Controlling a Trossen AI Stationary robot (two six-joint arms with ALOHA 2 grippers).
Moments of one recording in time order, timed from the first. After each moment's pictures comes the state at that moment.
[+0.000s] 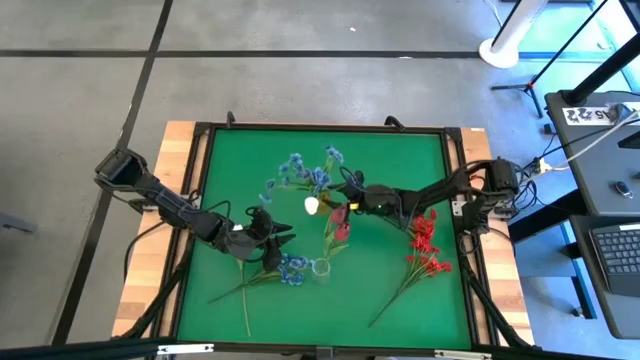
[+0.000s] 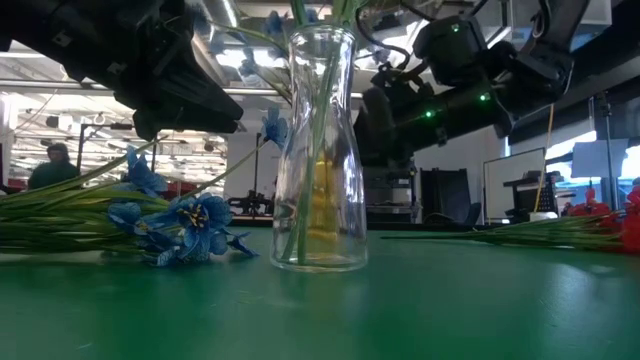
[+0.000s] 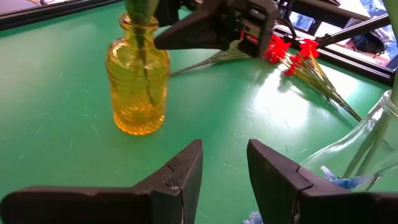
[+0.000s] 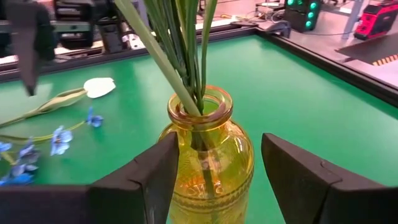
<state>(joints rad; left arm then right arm) -0.46 1.39 0.51 0.33 -0.74 -0.65 -0.03 1.77 0.66 0.82 0.28 0.16</state>
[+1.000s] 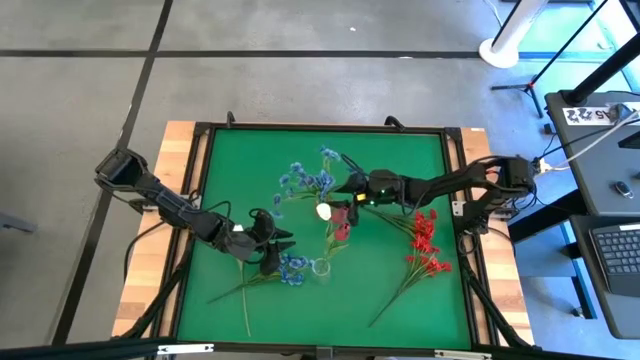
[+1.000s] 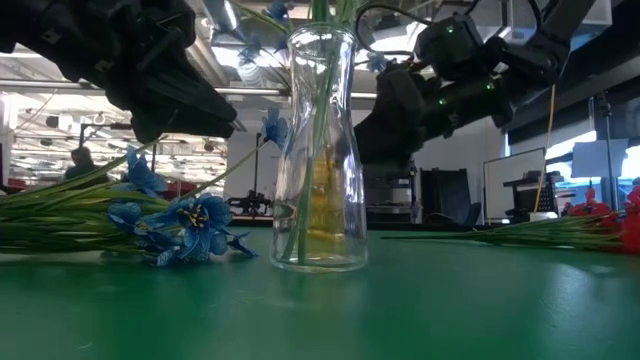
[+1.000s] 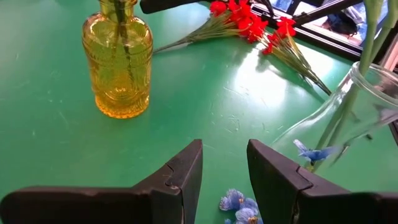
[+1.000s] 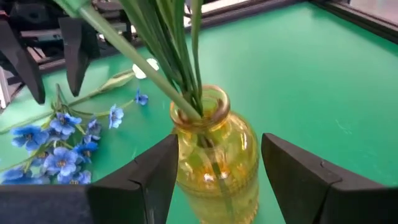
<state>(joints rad) -0.46 1.39 0.51 0.33 -0.62 -0.65 -0.13 1.63 0.66 0.63 -0.07 0.20</state>
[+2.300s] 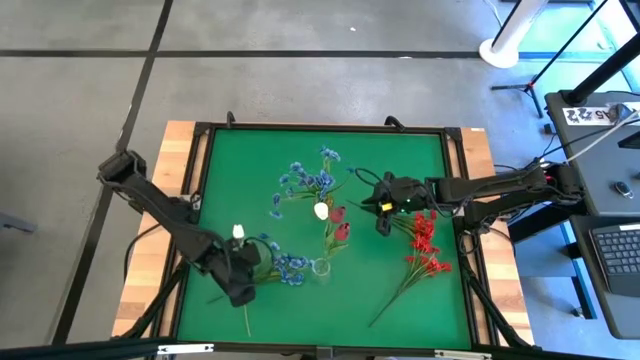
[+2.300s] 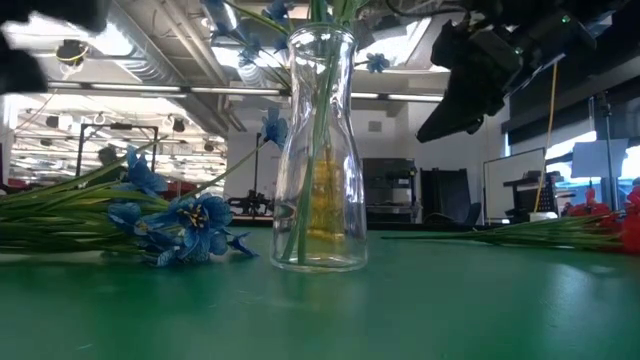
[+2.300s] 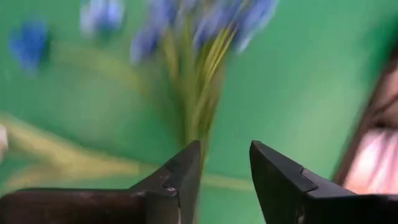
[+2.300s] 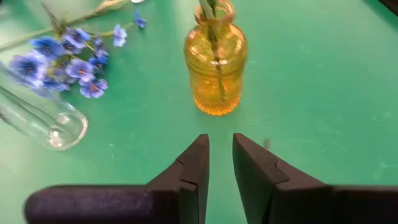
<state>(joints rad) -0.69 1.43 0.93 -0.73 -0.15 -1.19 0.00 1.18 0.66 -0.12 0.10 0.21</state>
